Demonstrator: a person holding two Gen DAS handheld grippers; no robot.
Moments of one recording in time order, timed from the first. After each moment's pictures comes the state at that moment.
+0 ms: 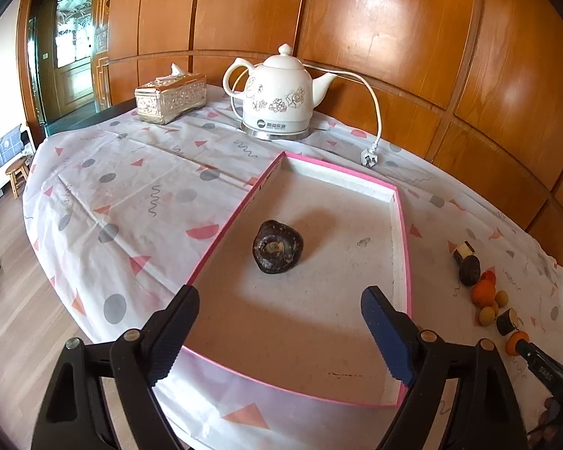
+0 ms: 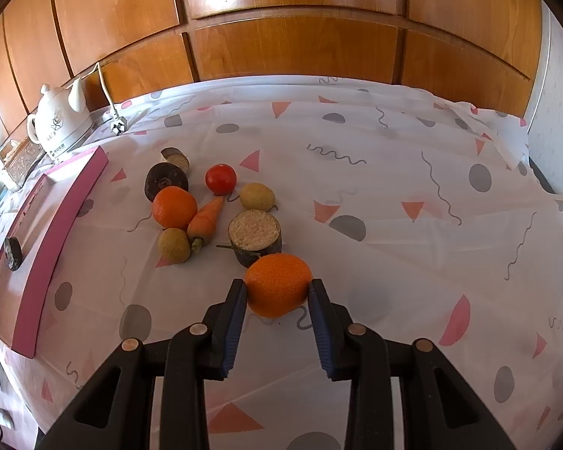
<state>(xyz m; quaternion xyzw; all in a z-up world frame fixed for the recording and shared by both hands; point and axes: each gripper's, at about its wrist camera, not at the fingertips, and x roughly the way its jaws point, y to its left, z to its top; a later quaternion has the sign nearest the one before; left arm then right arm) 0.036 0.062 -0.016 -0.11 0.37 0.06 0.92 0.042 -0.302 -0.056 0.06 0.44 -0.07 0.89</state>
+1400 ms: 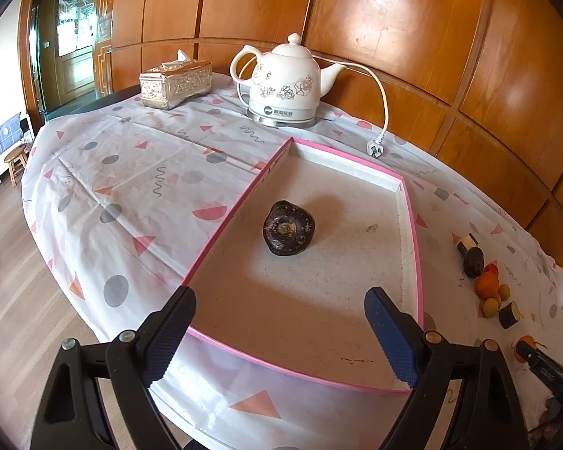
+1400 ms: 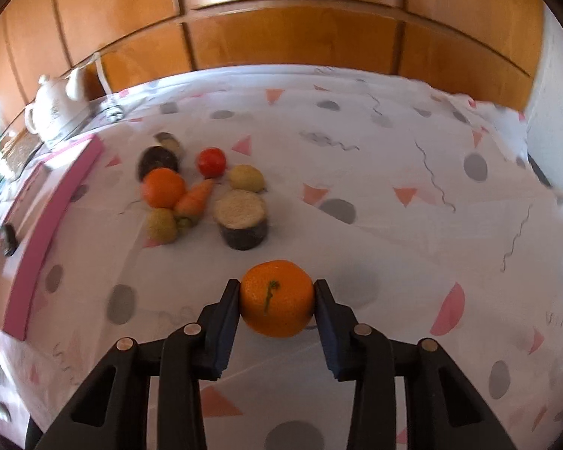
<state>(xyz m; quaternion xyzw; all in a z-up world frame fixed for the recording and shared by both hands) 0.028 0.072 -0.028 -0.12 0.38 0.06 0.91 0.032 -0.305 -0.059 0.05 0.45 -0.07 0.89</state>
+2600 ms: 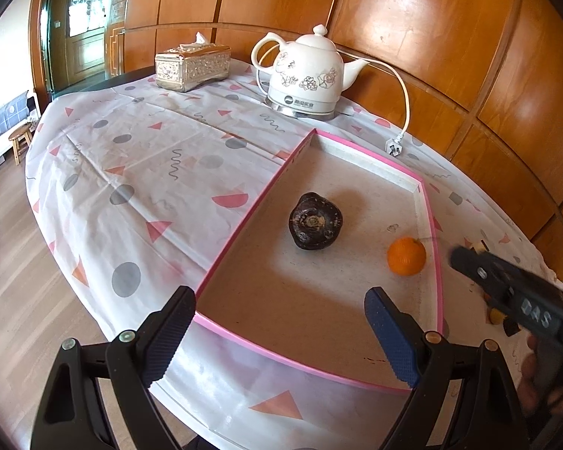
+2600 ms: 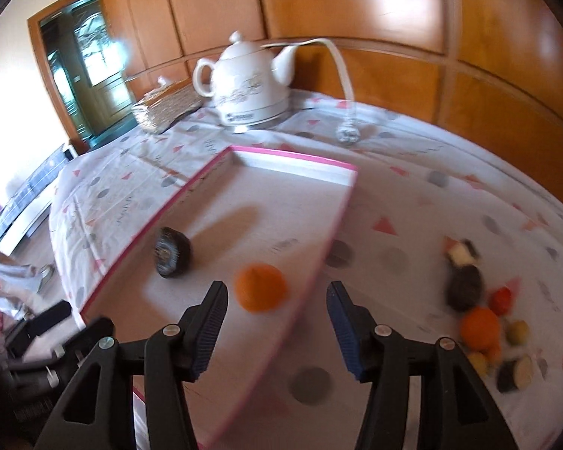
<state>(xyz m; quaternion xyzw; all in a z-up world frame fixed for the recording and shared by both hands) 0.029 0.094 -0.039 -0.15 0.40 0.07 0.90 0.106 -0.101 -0.019 -0.03 0.42 0.17 0.89</state>
